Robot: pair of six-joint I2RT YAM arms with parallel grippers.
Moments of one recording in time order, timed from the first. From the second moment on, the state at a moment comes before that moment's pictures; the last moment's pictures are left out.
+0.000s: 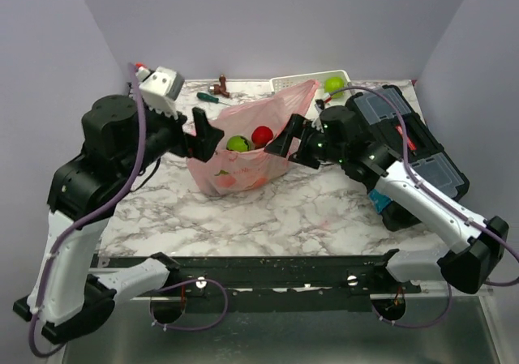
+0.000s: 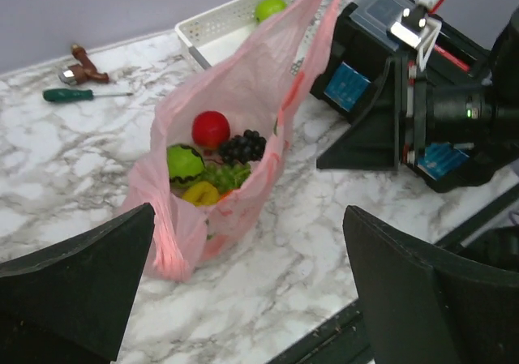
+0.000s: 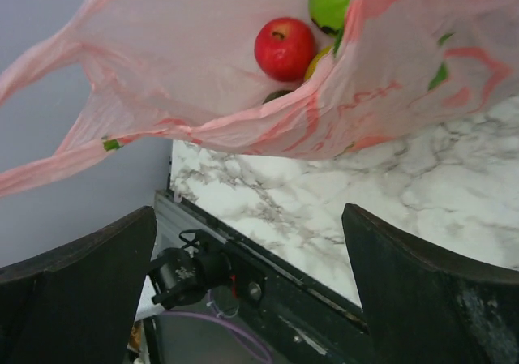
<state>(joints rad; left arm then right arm) -0.50 0.99 1.73 -0.99 0.12 -0.21 0.64 1.27 1.25 -0.48 -0.14 0.83</state>
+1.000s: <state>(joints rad) -0.59 1.81 2.02 -0.94 -0.29 0.22 0.78 1.53 1.15 -0.20 0.11 1.25</state>
